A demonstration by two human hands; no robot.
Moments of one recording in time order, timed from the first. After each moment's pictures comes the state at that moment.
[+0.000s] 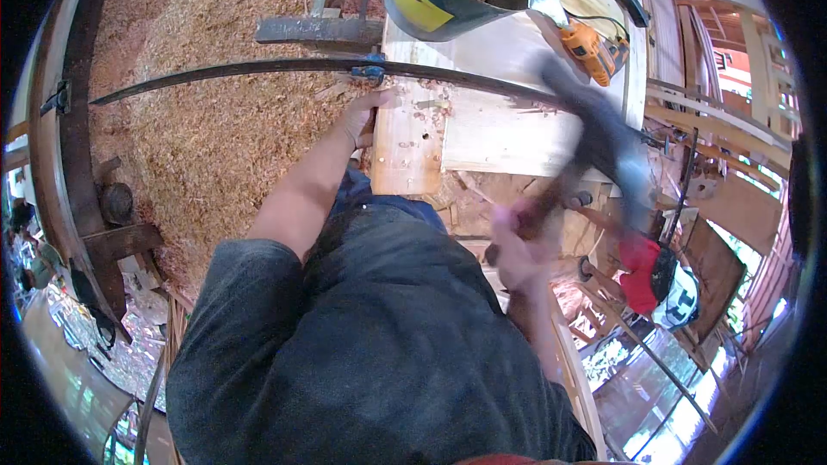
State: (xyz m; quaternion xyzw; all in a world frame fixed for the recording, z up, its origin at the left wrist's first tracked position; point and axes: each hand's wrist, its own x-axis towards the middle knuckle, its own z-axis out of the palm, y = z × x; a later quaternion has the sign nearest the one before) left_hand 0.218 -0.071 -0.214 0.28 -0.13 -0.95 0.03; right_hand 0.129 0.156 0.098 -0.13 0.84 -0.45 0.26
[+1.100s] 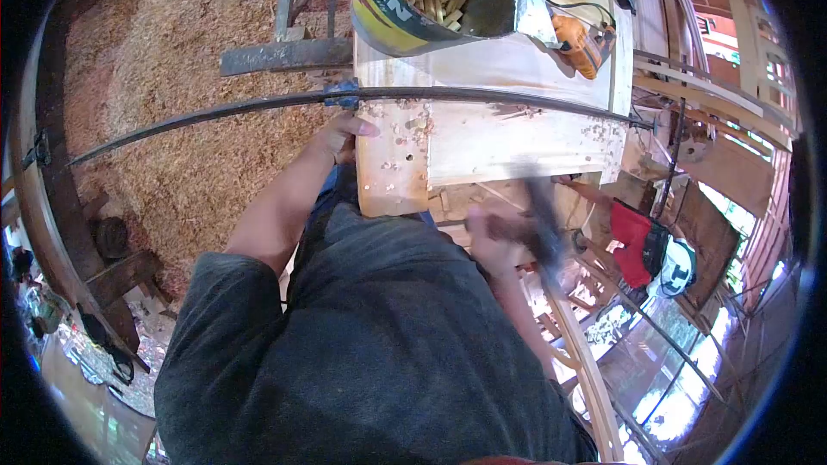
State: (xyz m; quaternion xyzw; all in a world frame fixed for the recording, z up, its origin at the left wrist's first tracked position) left_hand 0.213 -0.088 -0.218 0.25 -0.15 -0.96 -0.05; right_hand 0.104 0.174 0.014 -0.29 0.87 -0.35 0.18
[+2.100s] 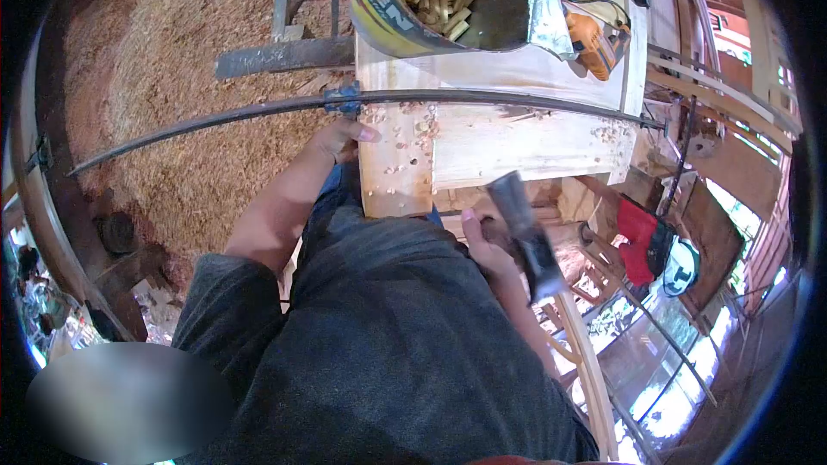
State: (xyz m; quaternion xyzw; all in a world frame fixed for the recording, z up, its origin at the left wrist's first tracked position) left_hand 0.215 -0.105 -0.196 0.22 -0.11 -0.96 -0.10; right_hand 0.095 0.162 0.011 -0.25 0.89 -0.27 0.29
